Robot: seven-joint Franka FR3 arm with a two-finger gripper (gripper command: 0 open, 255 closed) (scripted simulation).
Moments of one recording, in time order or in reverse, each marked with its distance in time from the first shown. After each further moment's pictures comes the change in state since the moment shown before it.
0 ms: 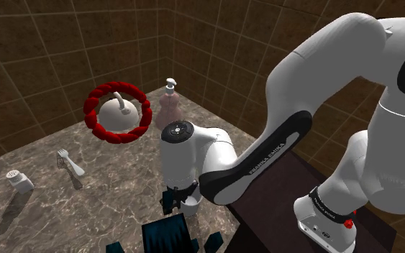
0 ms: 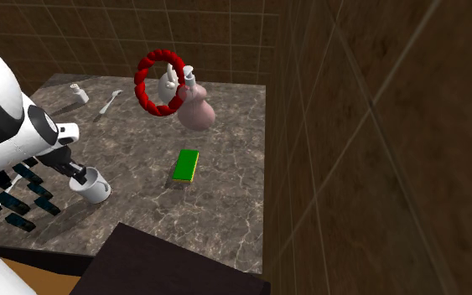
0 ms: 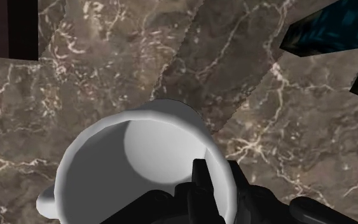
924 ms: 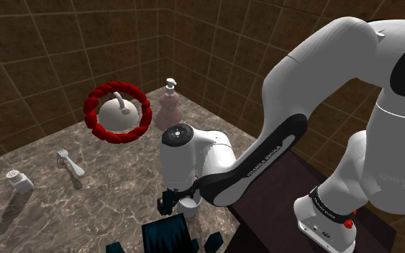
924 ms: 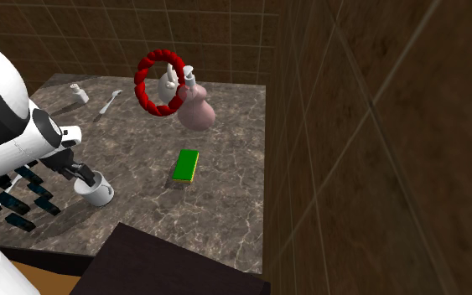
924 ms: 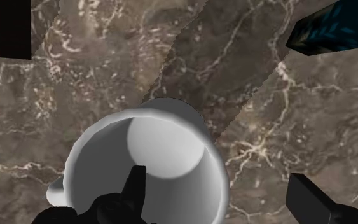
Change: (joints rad) arm 0.005 0.024 -0.010 -0.002 -0.016 0.024 0.009
